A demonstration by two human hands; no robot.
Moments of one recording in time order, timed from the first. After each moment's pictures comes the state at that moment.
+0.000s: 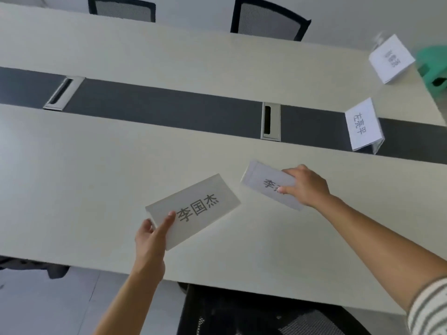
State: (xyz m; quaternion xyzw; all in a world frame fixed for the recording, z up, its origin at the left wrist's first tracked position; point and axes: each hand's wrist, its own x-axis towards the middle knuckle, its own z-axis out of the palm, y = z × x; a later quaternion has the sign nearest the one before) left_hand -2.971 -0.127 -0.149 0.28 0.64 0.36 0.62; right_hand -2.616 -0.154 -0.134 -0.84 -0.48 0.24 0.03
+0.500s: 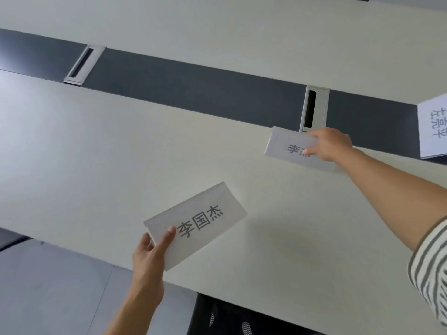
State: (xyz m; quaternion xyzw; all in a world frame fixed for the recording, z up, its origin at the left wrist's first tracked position) left_hand -2.988 -0.118 -0.170 0.22 0.69 0.36 0.59; right_hand -2.563 0.006 -0.186 -0.83 -0.50 0.24 -0.05
